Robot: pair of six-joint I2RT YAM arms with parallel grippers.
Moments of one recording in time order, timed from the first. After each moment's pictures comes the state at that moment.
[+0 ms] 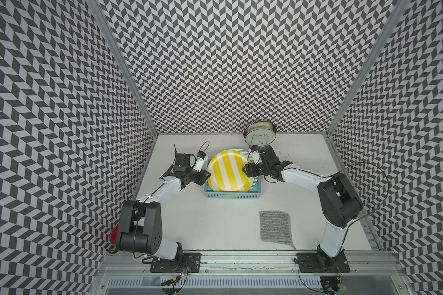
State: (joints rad) left arm -0.11 1.49 0.88 -0.25 0.42 0.23; right arm 0.54 1.86 1.23 -0.14 -0.23 0.27
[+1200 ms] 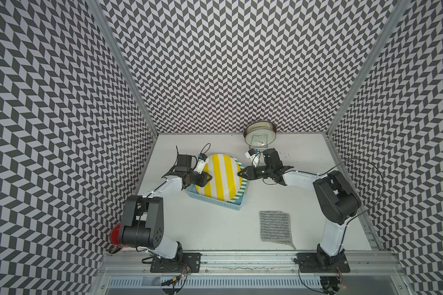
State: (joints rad) left arm -0.11 1.54 0.88 -0.26 0.45 0.22; right arm 0.50 1.90 1.13 0.14 -0.73 0.46
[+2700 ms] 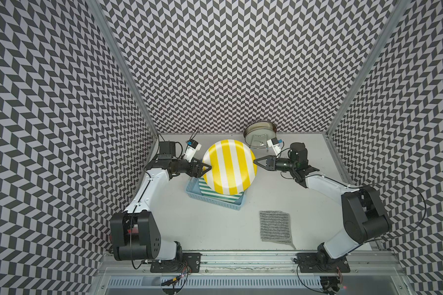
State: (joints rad) left arm 0.03 1.43 1.14 -0.61 0.82 0.37; right arm 0.31 1.62 0.96 0.37 -0.98 0.70
